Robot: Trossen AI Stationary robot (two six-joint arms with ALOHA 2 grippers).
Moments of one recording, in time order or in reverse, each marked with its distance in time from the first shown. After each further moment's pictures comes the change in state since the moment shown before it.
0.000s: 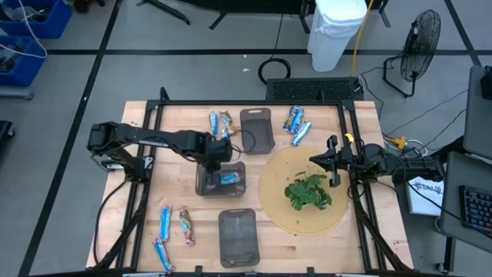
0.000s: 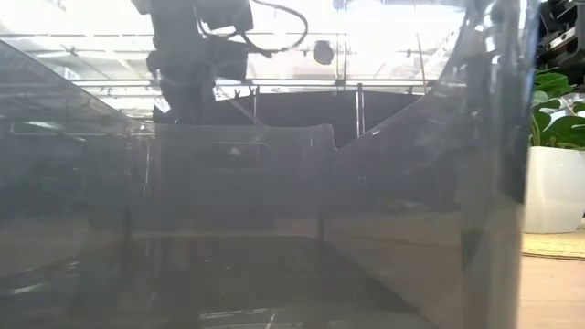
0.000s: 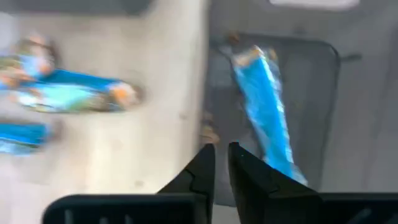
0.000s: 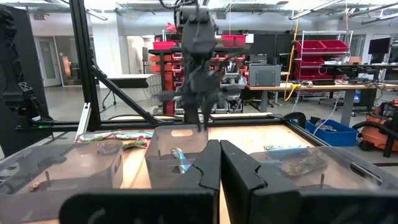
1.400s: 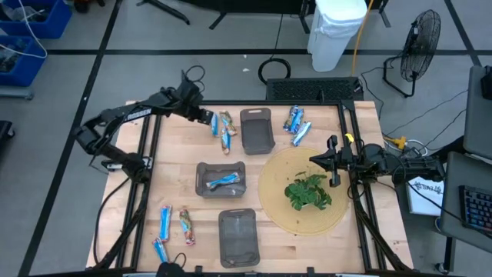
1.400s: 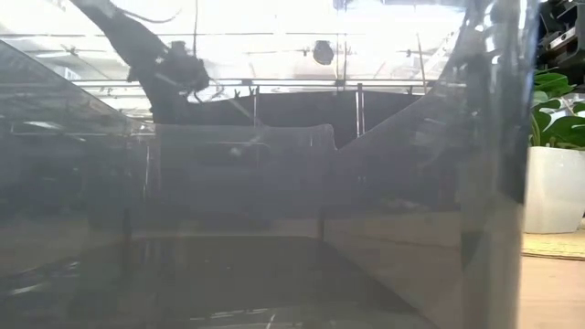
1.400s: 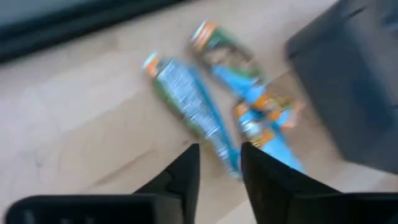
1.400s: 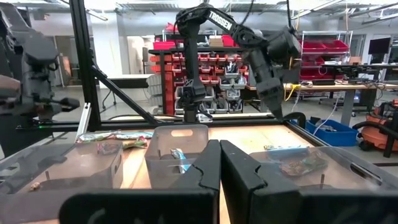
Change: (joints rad) left arm 0.755 -0.083 -0.224 0.362 0.243 -0.288; right arm 0.000 0.000 0.000 0.000 0.000 0.000
